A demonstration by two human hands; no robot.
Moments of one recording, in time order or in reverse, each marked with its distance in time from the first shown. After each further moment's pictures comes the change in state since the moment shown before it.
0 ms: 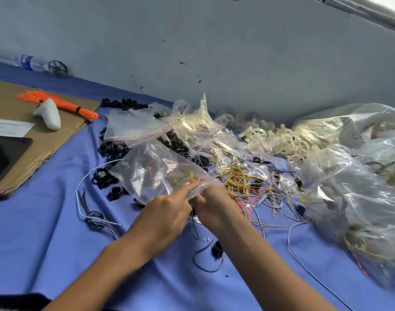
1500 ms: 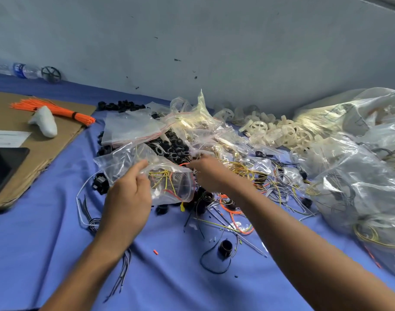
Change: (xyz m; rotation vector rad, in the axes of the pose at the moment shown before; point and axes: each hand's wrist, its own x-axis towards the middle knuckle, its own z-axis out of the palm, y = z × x) left_hand 0.013 -0.031 -0.033 -0.044 0.378 -0.365; right_hand 0.077 -0.035 -0.027 -1.805 -0.124 -0.394
